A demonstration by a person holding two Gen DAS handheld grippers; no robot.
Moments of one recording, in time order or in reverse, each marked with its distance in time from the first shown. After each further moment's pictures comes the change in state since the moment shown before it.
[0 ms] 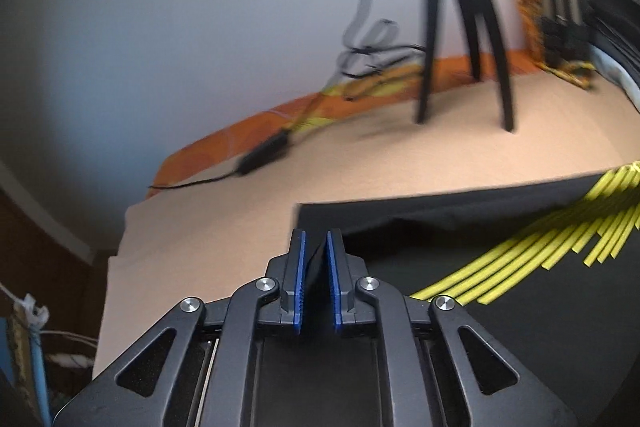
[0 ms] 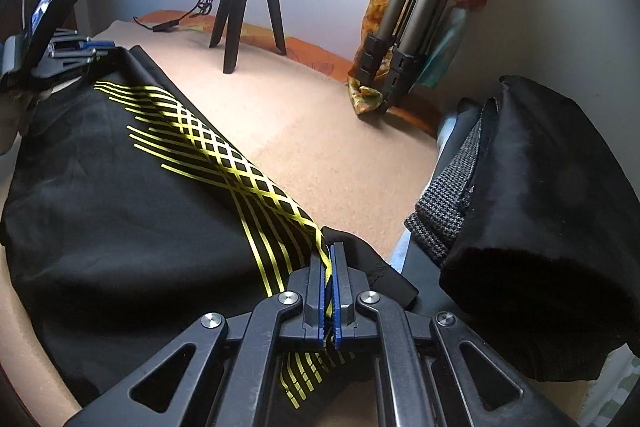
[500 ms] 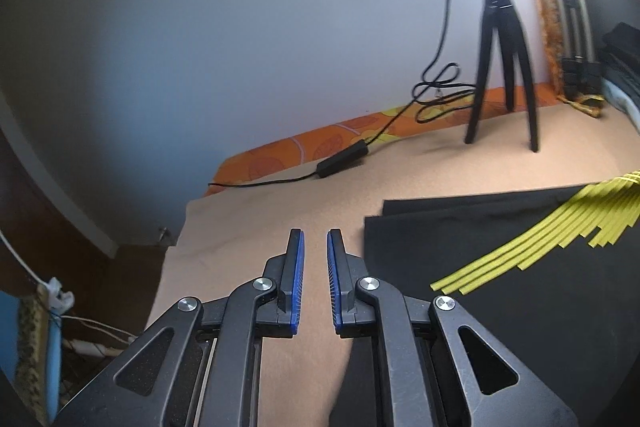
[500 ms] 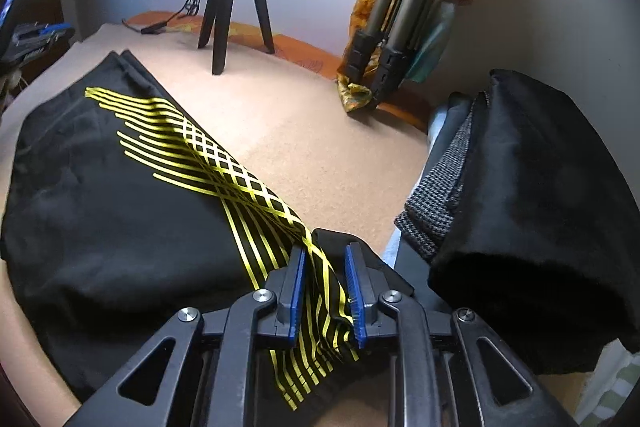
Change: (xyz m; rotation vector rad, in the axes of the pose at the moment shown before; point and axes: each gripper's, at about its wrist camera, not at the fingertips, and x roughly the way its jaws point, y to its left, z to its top) left arm -0.056 0.053 -0.017 -0.051 -0.065 0.048; right arm -0.008 -0.006 0.010 0.040 0.020 -0.017
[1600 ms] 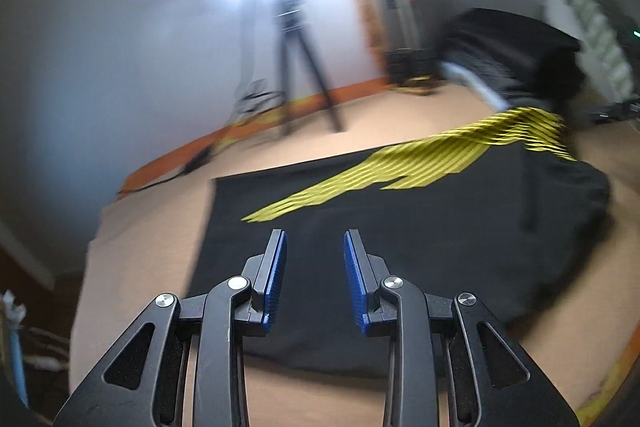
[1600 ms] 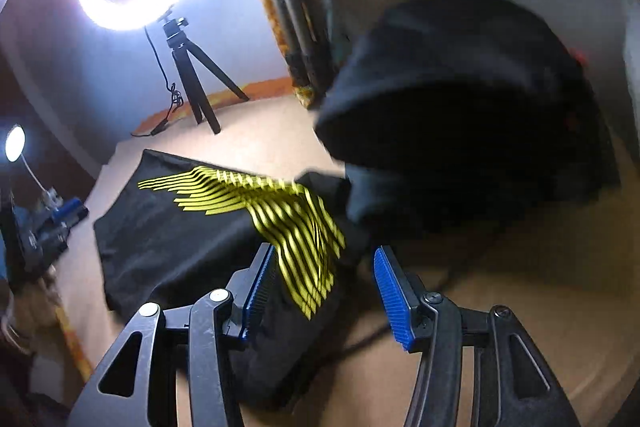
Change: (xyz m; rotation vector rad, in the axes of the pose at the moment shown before) left arm -0.123 -0.105 -0.046 0.124 -0.074 -0.338; right arm -0.074 -0.068 -0.081 0.483 -0.037 0.253
